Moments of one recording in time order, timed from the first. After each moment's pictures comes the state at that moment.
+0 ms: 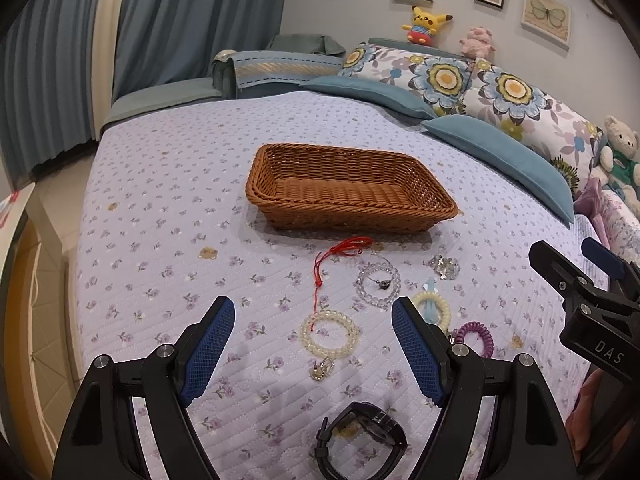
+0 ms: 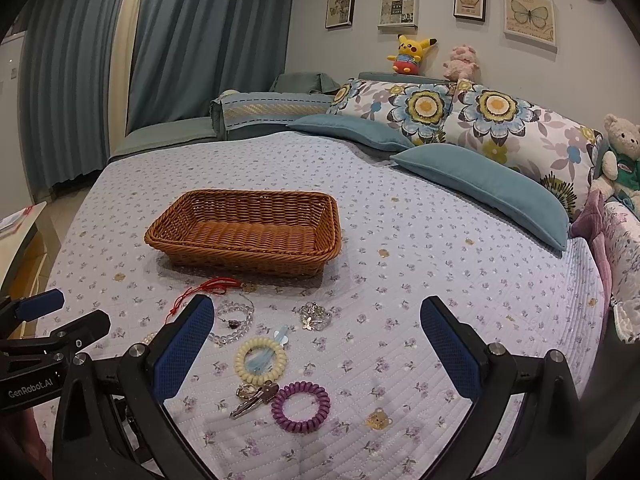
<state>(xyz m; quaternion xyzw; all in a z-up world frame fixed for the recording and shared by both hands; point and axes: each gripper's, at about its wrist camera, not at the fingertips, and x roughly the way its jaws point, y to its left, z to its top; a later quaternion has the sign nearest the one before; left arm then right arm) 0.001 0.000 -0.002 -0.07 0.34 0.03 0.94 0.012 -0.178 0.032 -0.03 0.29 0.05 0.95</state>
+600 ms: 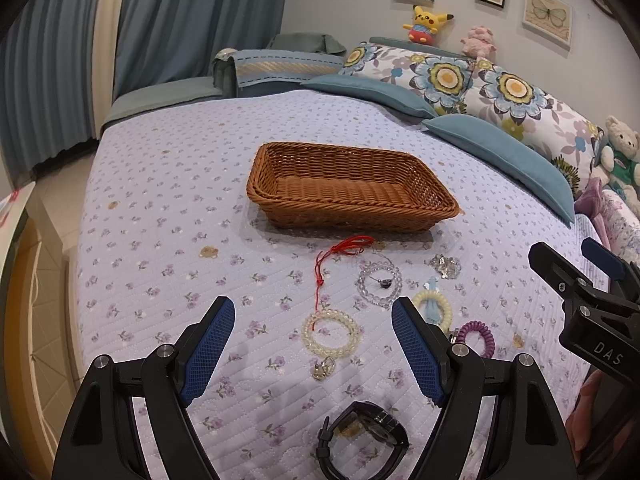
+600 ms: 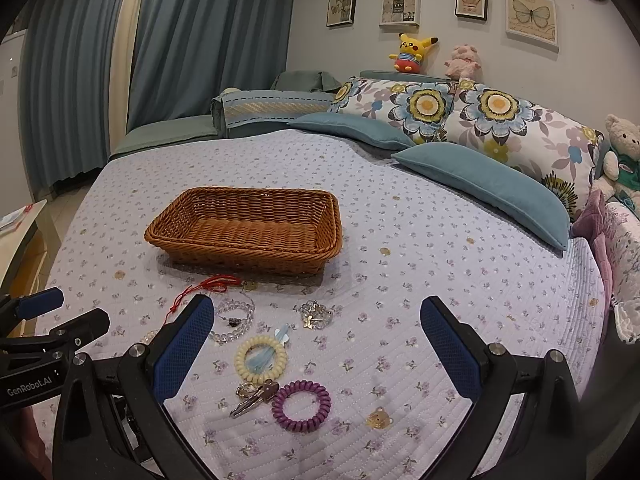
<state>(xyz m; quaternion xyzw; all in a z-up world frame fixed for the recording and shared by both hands) 0.000 -0.001 -0.005 -0.07 0.34 0.03 0.94 0.013 -0.177 0.030 -0.03 0.30 0.05 0.95</state>
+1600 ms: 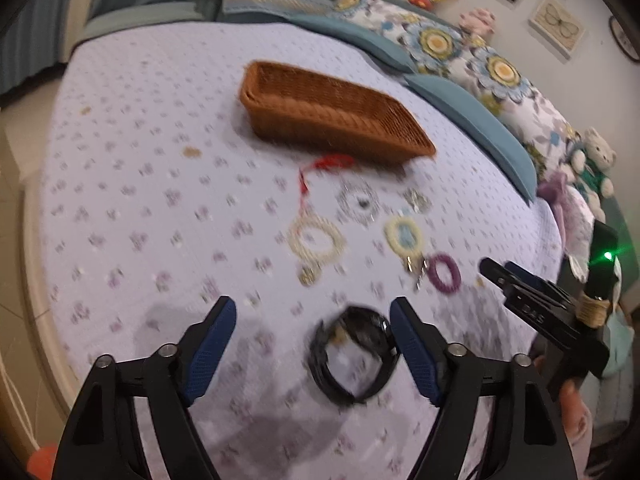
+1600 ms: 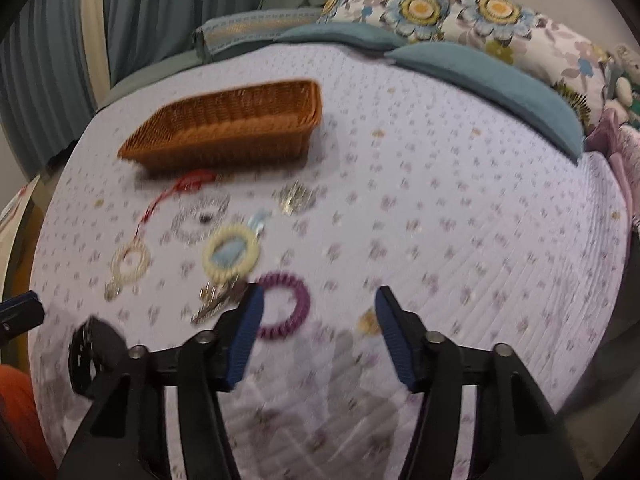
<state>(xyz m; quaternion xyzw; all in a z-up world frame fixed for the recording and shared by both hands) -0.030 0.024 -0.040 -0.17 0.45 -0.06 0.88 0.012 -0.206 -0.044 0.02 0.46 0.07 0.88</state>
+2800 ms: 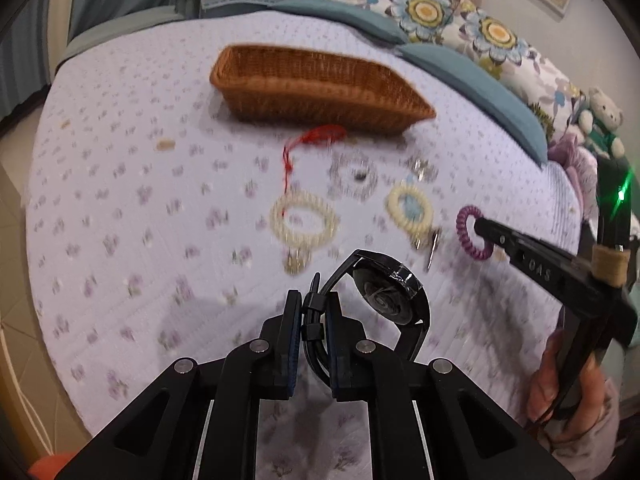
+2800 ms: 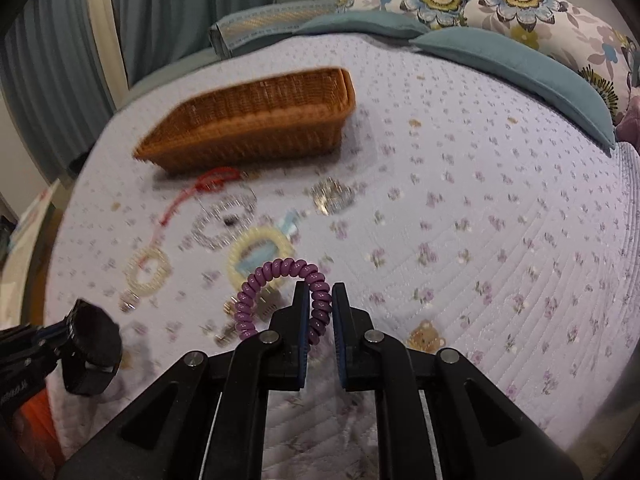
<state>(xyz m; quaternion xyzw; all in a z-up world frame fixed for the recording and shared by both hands) -0.008 0.002 -0.043 -0.11 0.47 -0.06 0.88 0.036 -0.192 -0.040 0.05 0.45 0.11 0.89</state>
